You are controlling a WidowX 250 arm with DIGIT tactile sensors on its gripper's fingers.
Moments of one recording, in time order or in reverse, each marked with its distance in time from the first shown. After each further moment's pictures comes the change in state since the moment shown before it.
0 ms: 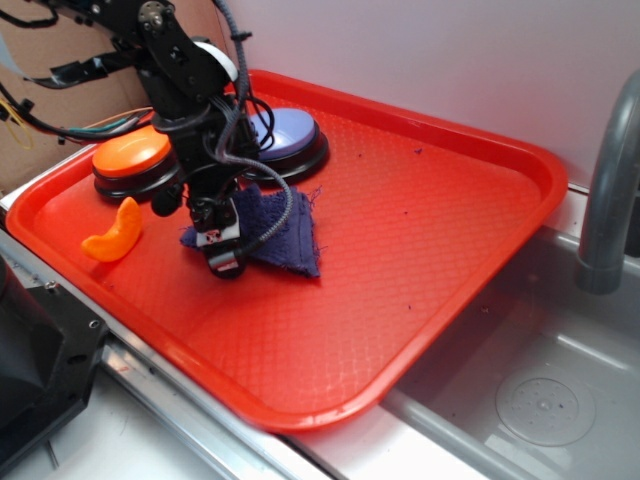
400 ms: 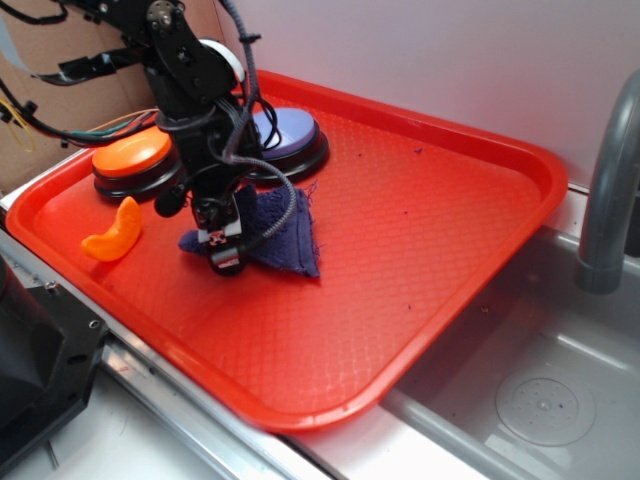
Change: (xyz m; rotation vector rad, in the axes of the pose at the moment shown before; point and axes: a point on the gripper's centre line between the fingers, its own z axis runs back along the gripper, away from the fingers) arm -0.003 -0.005 0.003 -0.013 0.061 0.099
